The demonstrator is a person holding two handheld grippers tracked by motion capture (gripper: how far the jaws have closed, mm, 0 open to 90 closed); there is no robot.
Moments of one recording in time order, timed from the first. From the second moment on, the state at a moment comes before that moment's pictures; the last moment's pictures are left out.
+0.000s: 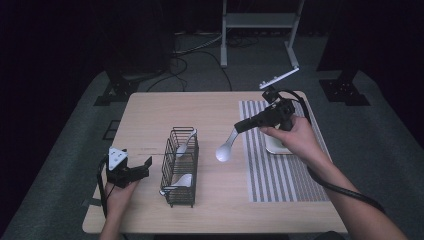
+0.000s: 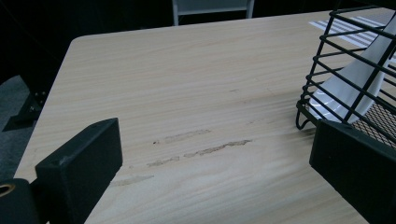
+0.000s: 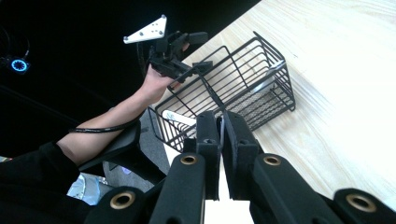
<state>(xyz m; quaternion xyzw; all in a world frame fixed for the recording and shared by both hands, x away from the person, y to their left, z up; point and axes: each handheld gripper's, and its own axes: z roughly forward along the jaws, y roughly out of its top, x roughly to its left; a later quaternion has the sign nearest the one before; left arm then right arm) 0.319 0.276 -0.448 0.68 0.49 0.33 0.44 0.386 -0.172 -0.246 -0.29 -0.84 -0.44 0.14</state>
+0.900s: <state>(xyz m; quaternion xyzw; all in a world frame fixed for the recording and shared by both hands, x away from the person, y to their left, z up) 0.320 0.276 -0.449 0.68 0.49 0.33 0.44 0.395 -0.205 -0.248 -0.33 -0.82 -0.45 0.12</state>
